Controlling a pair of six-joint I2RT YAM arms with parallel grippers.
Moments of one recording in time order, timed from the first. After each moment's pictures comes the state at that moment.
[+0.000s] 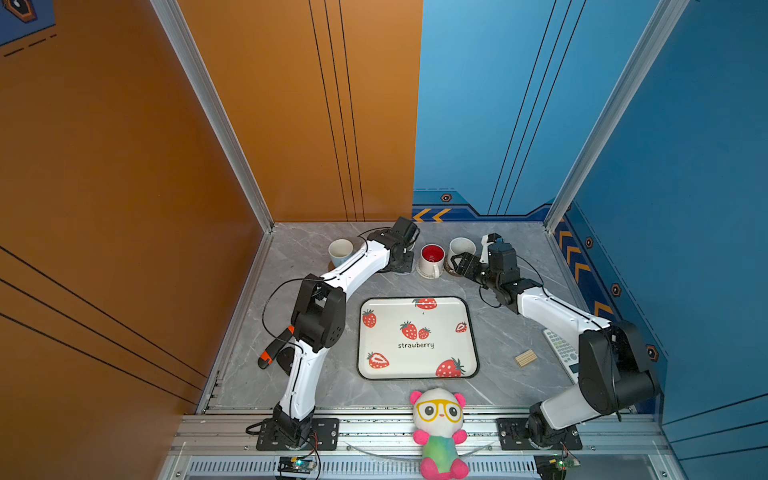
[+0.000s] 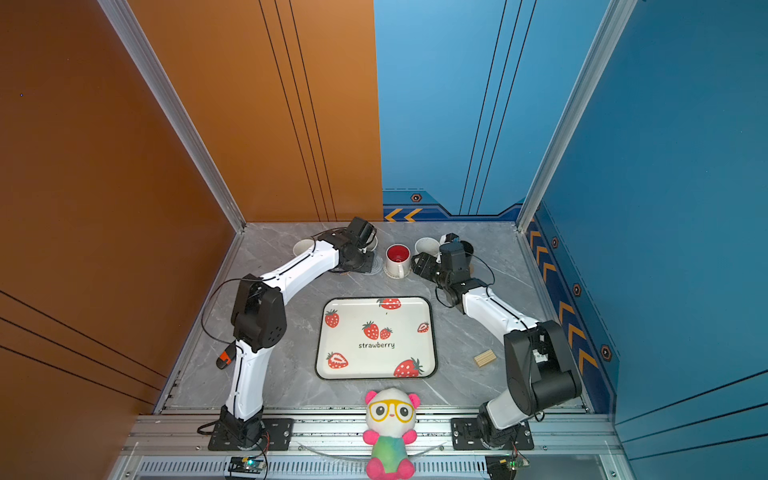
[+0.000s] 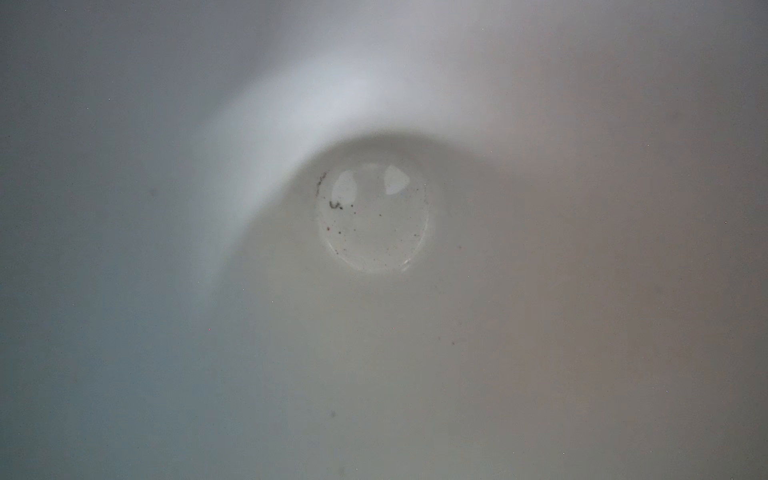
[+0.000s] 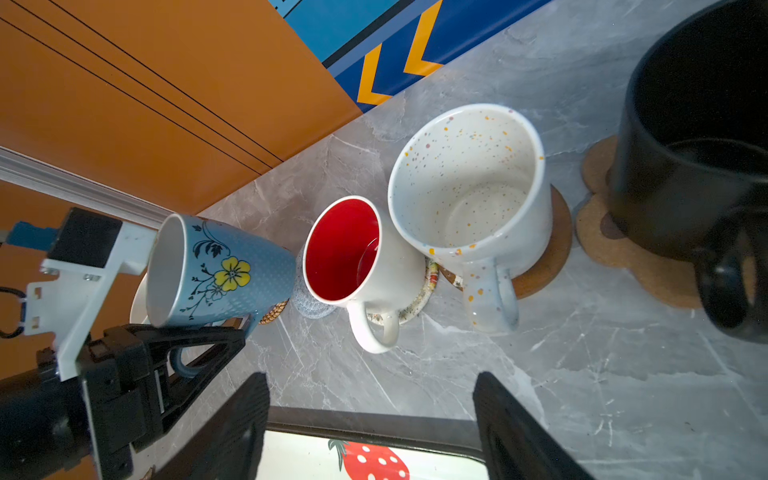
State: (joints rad) left arm -0.54 2.18 1.94 -0.84 -0.13 -0.33; right arm 0.29 1.55 0.96 0.05 -0.13 0.65
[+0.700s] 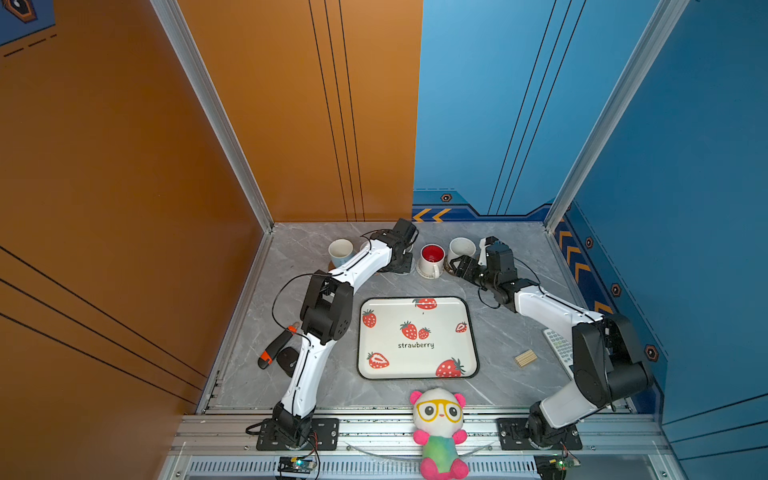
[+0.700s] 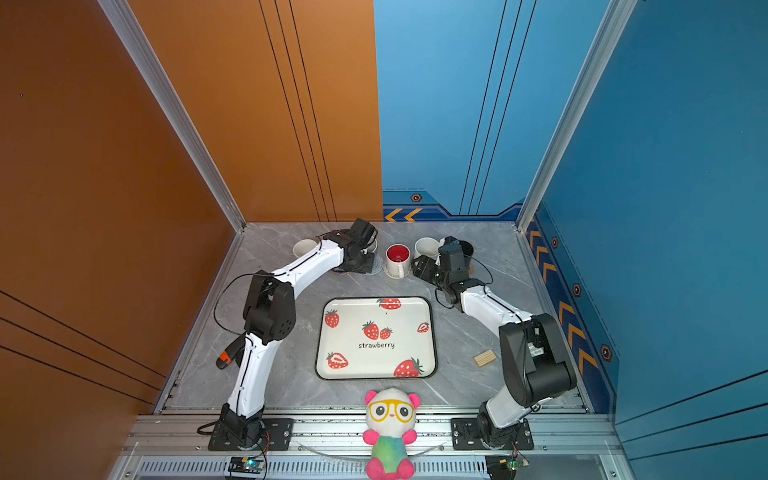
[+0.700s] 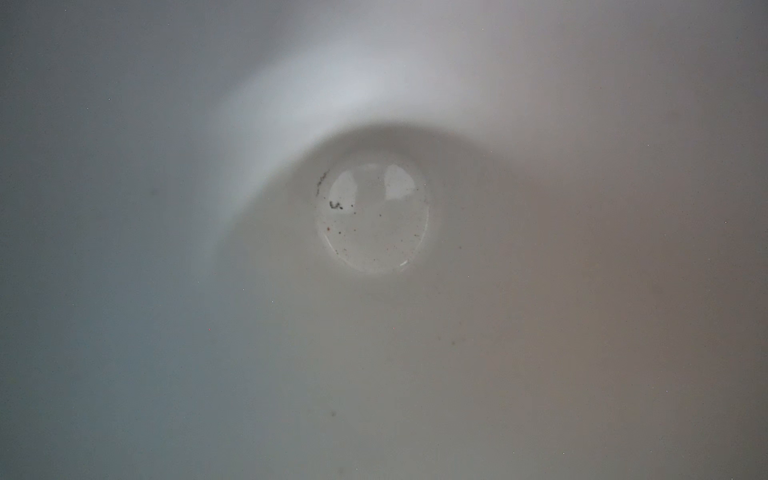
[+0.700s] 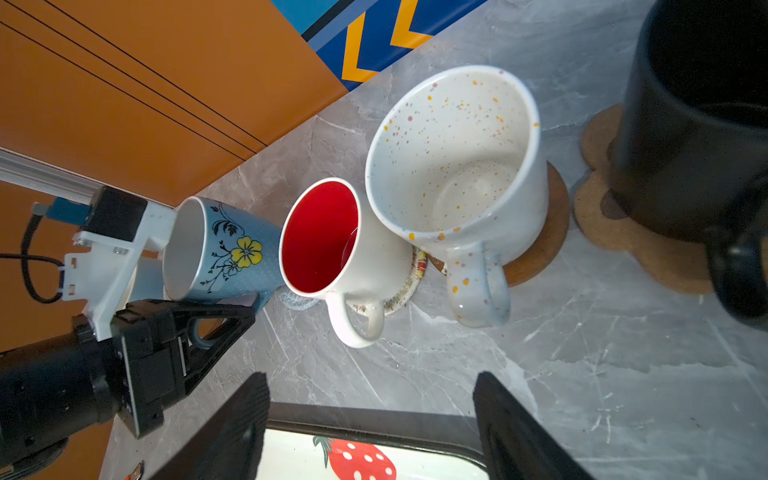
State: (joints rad) left arm -0.52 2.29 2.03 -0.86 -0.13 -0.33; right arm 0.28 1.59 0.96 0.05 -0.14 0.65
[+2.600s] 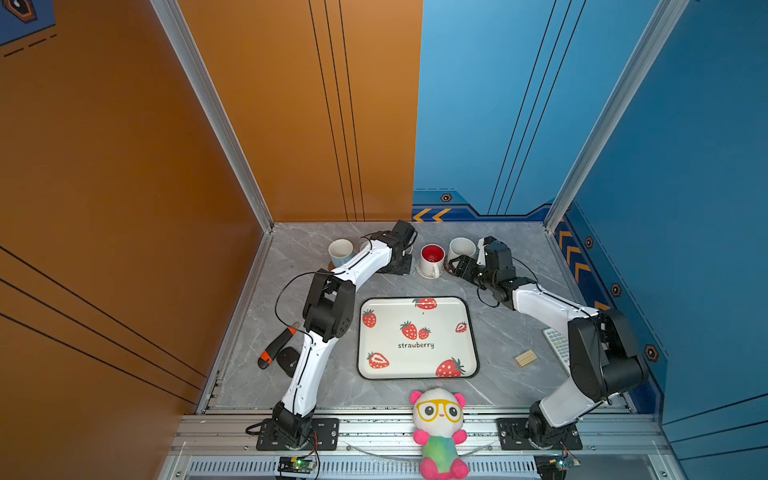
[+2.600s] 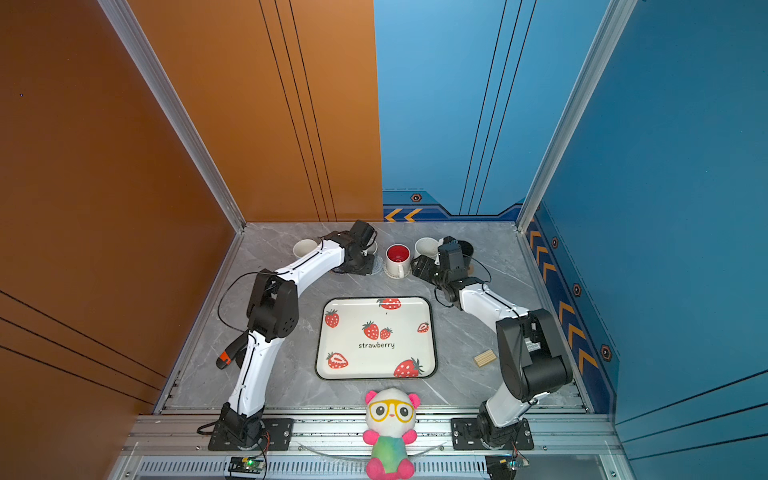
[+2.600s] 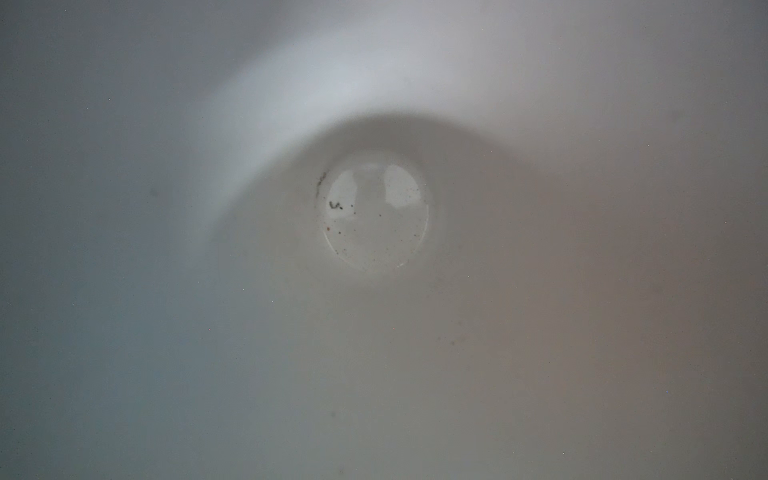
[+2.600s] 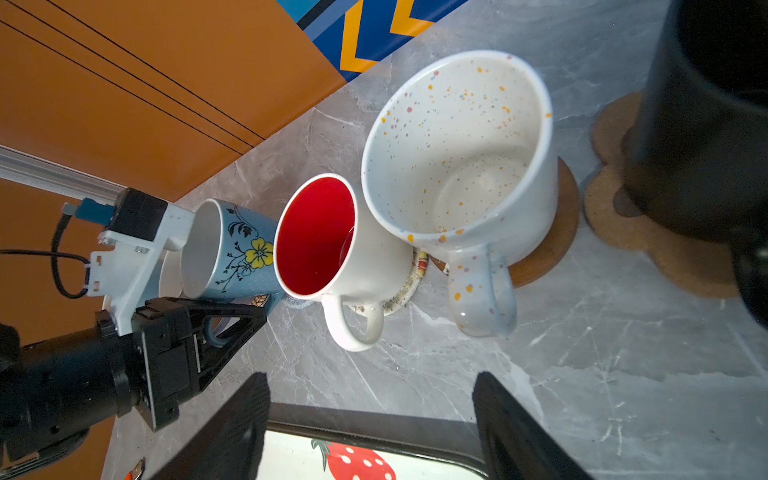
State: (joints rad) left arm -0.50 2.34 2.05 -0.87 -0.08 -0.33; right arm 0.27 1.62 0.98 0.05 -0.17 0.65
